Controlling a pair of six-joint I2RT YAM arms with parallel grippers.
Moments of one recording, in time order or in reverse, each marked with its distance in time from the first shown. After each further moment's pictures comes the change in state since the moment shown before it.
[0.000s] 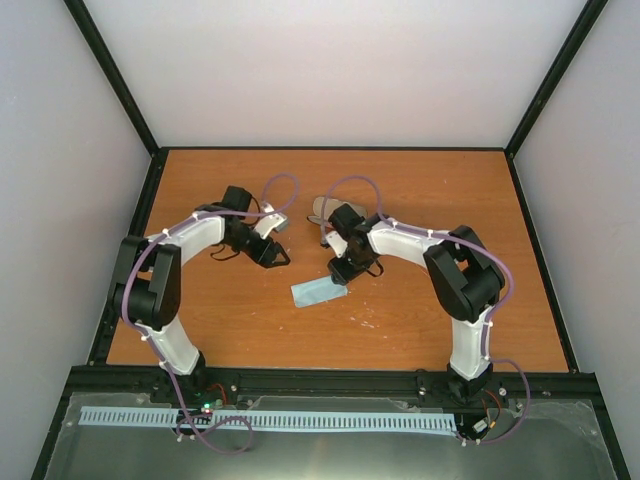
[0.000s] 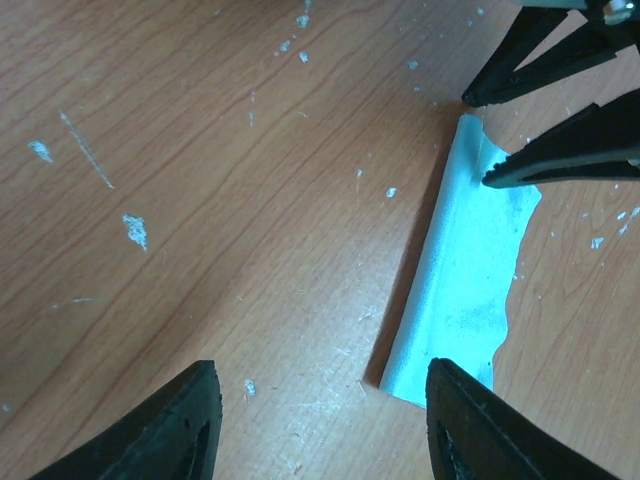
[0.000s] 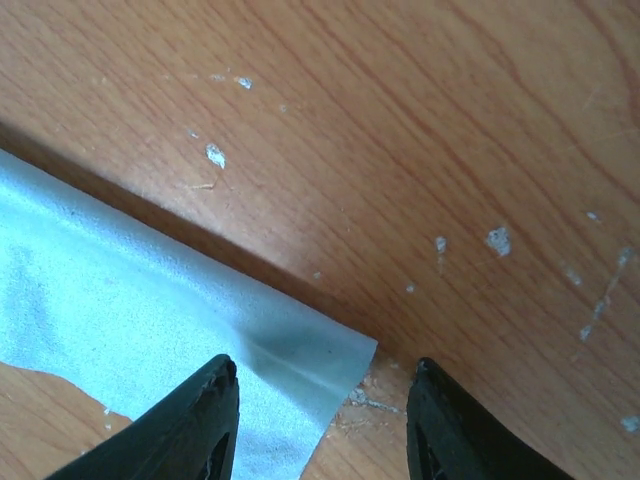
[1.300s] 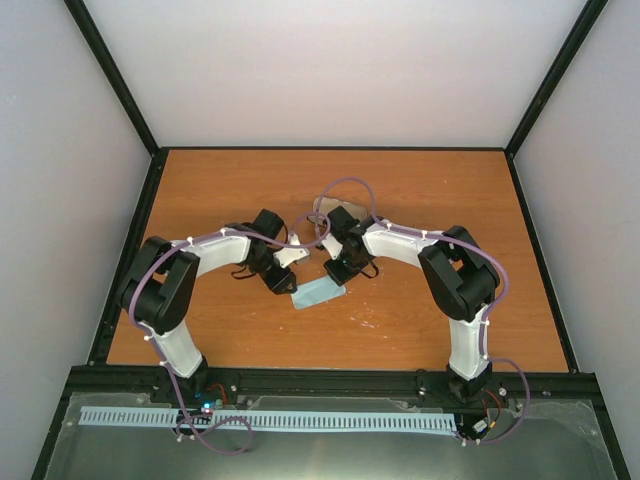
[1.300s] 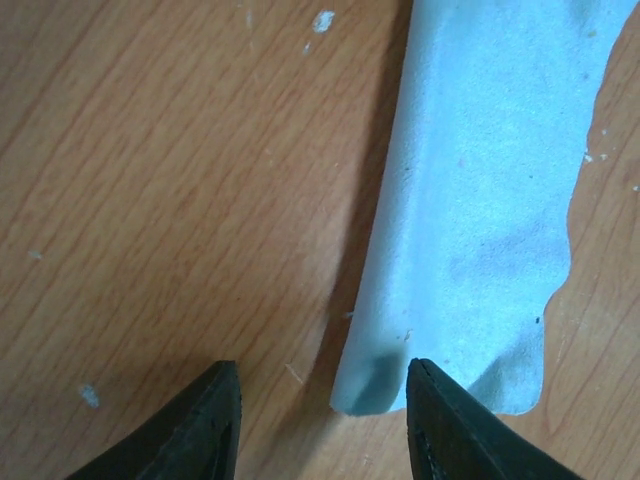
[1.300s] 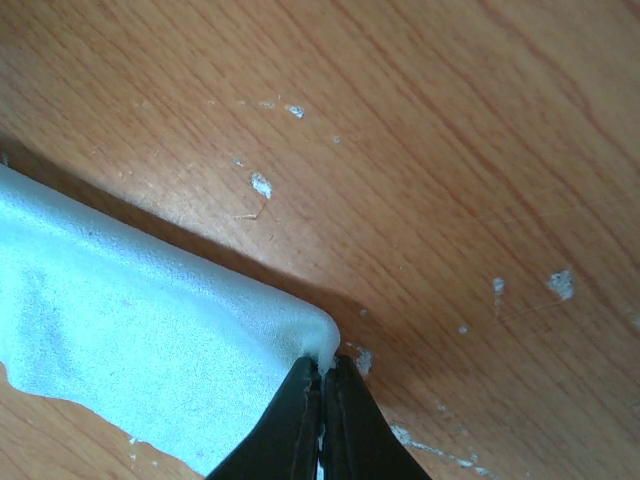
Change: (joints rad) left arm -0.220 0.012 -0.111 0.035 -0.257 0.010; right arm 0.031 0.029 0.018 0.015 -0.003 0.009
